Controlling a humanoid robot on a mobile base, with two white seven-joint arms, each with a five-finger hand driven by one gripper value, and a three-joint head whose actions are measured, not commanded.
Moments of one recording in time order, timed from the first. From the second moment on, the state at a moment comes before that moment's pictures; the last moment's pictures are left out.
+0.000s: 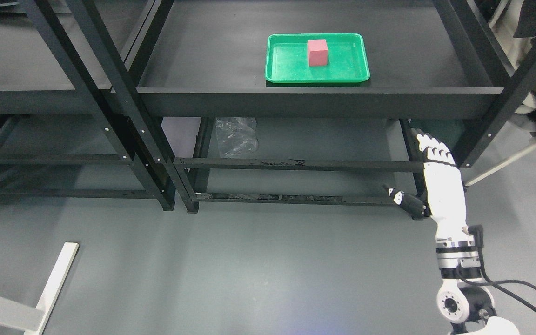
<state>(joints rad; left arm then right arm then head) 0.00 0.00 -0.13 0.00 0.13 -0.12 -0.17 0.09 -0.02 -0.03 -1.63 0.97 -0.32 -0.31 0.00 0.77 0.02</state>
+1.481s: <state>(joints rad) 0.00 0.00 -0.13 0.00 0.13 -0.12 -0.17 0.07 0.00 0.03 -1.63 0.99 -0.27 -0.62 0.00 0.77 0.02</state>
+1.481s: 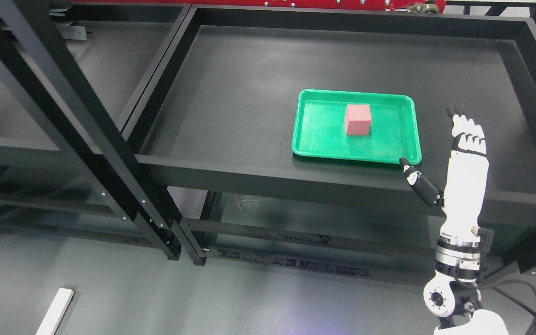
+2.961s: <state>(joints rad) 0.00 0.00 -0.13 0.00 0.13 -0.12 -0.17 0.04 0.00 0.08 -1.63 0.83 -0.13 -0.06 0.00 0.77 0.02</state>
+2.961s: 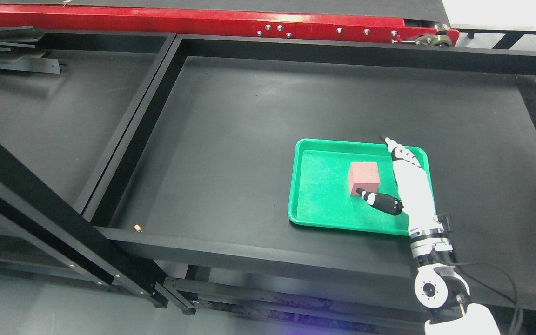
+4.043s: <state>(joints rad) 0.00 0.00 -0.13 0.00 0.13 -0.12 -0.17 0.00 0.00 0.10 -1.57 1.02 -0.10 0.15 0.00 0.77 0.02</state>
